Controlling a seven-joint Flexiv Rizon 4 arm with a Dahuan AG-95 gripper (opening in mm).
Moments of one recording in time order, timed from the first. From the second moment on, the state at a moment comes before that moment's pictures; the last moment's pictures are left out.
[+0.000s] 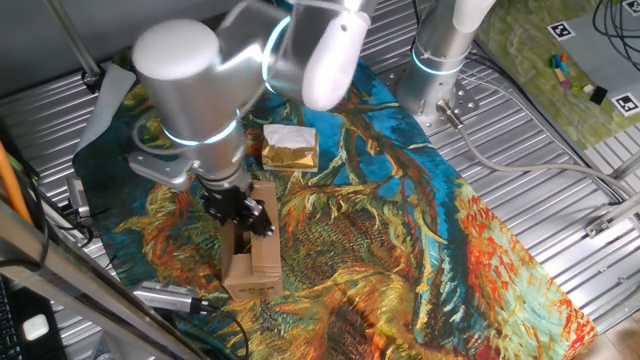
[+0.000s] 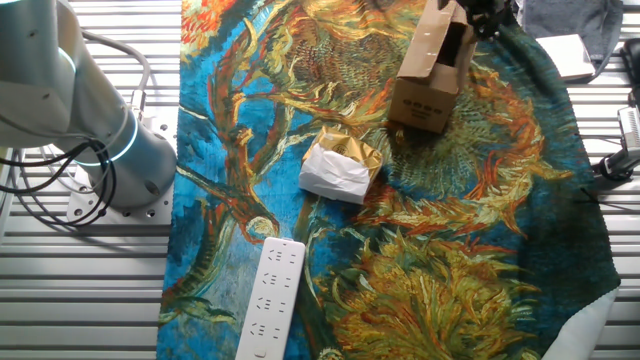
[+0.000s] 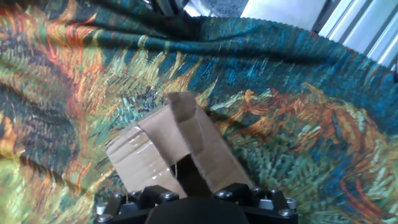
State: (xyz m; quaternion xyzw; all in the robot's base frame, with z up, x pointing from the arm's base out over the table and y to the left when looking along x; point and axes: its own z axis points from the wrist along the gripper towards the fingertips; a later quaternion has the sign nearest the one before) arm 0.595 0.211 0.164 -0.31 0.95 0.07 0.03
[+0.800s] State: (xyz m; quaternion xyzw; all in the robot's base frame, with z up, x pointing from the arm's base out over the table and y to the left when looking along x) arm 0.586 0.219 0.136 -0.29 0.95 0.05 0.05
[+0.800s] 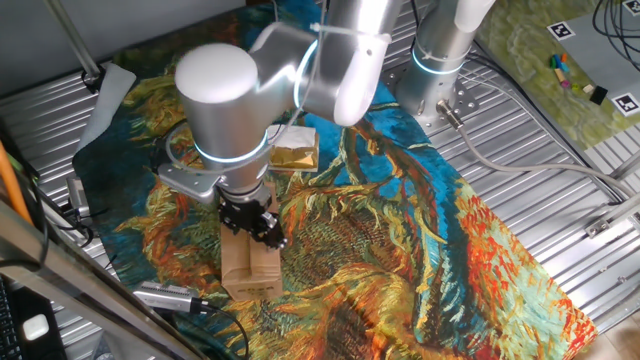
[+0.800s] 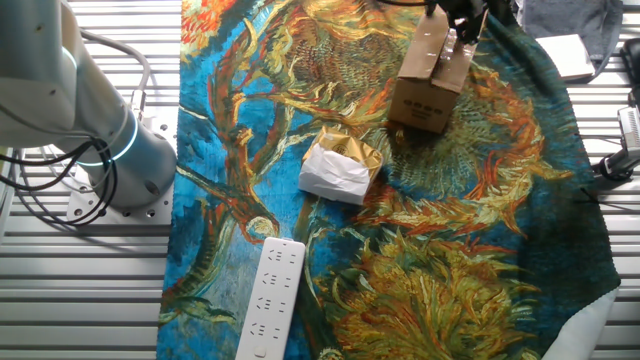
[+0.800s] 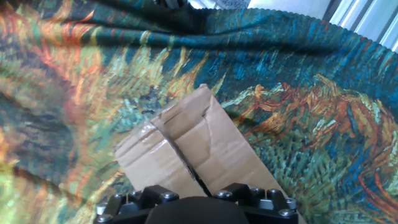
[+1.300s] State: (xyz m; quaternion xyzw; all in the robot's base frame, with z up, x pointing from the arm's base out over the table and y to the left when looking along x) arm 0.590 0.213 0.138 -0.29 0.96 0.04 0.04
